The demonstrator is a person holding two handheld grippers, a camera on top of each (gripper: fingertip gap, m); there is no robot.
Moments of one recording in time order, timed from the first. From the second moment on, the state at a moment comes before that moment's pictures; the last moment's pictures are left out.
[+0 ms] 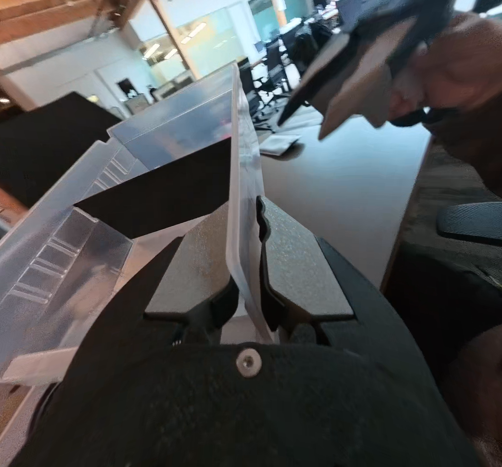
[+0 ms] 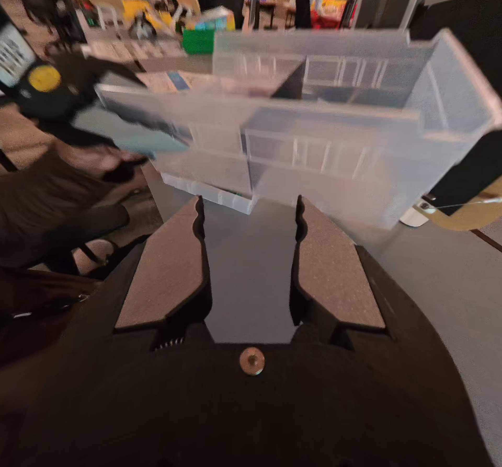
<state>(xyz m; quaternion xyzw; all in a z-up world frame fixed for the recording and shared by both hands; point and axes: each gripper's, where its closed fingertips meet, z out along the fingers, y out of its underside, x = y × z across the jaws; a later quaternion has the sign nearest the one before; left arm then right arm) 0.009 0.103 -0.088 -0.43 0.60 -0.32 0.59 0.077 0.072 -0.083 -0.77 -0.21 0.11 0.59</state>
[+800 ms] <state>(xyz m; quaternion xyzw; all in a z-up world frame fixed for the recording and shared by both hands) 0.113 0.040 -0.216 -0.50 0.68 -0.38 0.38 0.123 0.062 -0.101 -0.79 -0.21 0.09 0.56</state>
